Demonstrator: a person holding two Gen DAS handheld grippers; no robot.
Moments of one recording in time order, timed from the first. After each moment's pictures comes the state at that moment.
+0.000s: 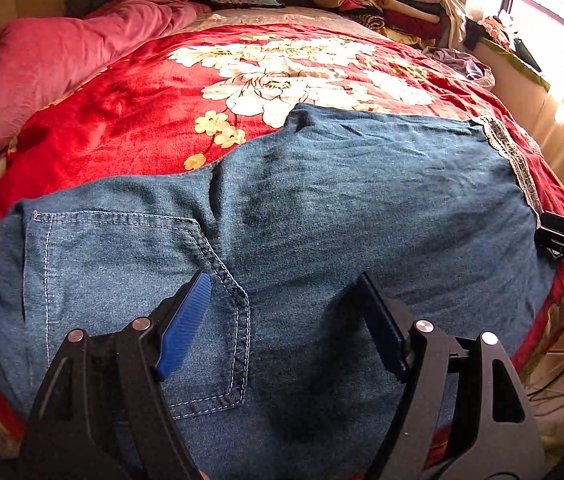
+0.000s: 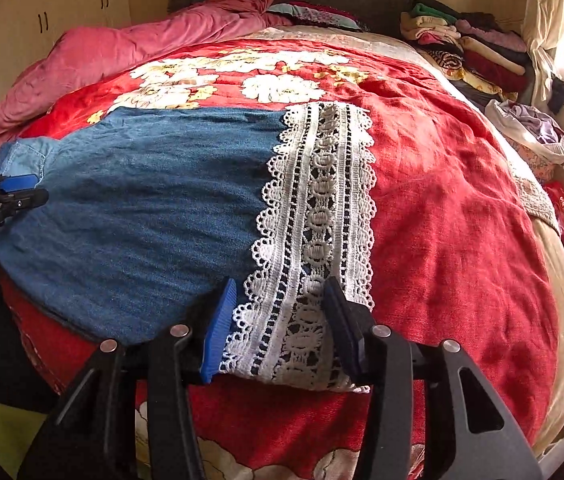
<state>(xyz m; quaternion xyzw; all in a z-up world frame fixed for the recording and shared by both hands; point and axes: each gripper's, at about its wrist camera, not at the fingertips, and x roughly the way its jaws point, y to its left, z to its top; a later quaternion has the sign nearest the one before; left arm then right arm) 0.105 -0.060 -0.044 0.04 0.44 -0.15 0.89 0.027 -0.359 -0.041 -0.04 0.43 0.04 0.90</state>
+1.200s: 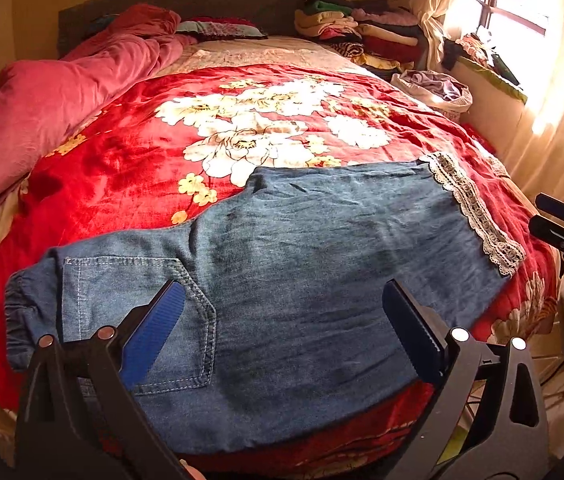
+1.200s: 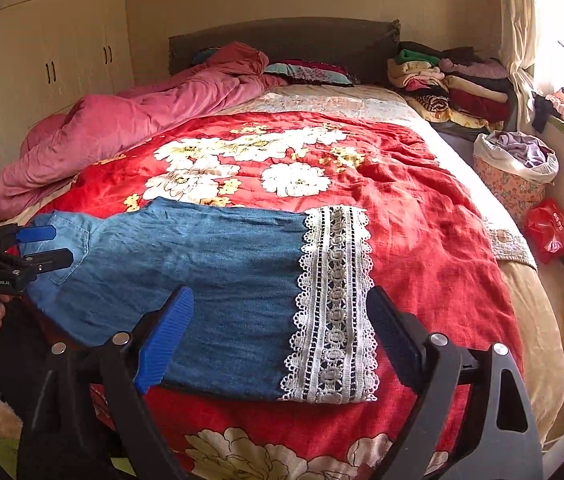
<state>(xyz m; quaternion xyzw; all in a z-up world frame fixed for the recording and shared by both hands) 0.077 -0.080 0.015 0.04 0.39 -0.18 0.90 -0.005 -0.339 0.033 -0.01 0.34 0.04 0.94</state>
